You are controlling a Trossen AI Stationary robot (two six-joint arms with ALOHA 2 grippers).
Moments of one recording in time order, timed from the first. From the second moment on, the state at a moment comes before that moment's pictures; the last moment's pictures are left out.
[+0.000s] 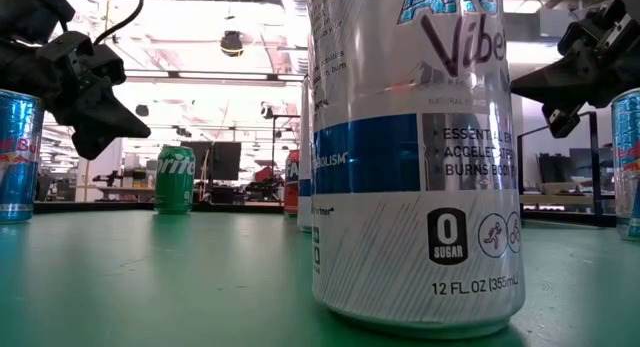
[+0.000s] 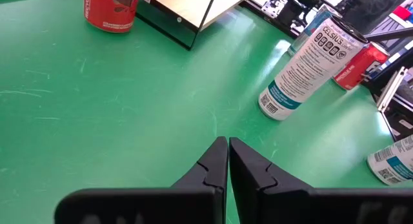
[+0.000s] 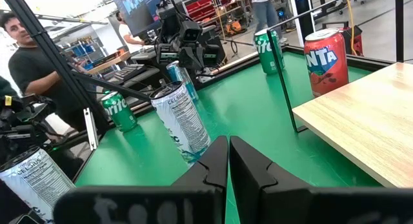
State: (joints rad) left arm 0.25 0.02 0.11 -0.38 0.04 -0.47; right arm 0.14 0.01 0.06 -0.12 0.29 0.41
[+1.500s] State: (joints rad) left arm 0.25 0.02 0.11 -0.27 -0.02 -0.83; right arm 0.13 0.01 0.06 -0.12 0.32 0.41
